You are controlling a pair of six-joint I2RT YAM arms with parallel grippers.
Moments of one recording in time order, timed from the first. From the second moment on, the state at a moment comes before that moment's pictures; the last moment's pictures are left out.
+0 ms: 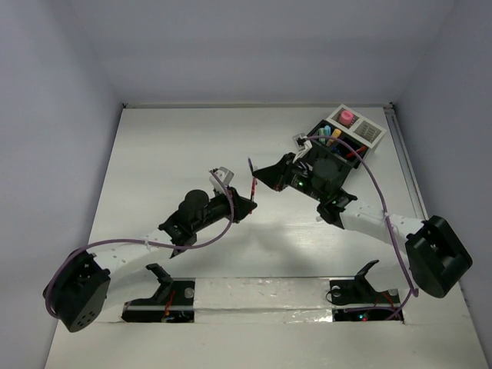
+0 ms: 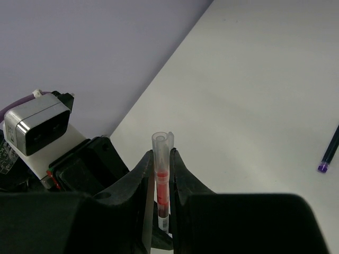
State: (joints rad) left arm -0.75 1.06 0.39 0.51 0.20 -0.51; right arm 0.66 1.33 0.69 0.65 -0.34 0.70
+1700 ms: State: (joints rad) left arm -0.72 1.02 0.56 0.13 0.35 -0.59; right arm 0.82 1.31 0.50 0.91 -0.05 0.73
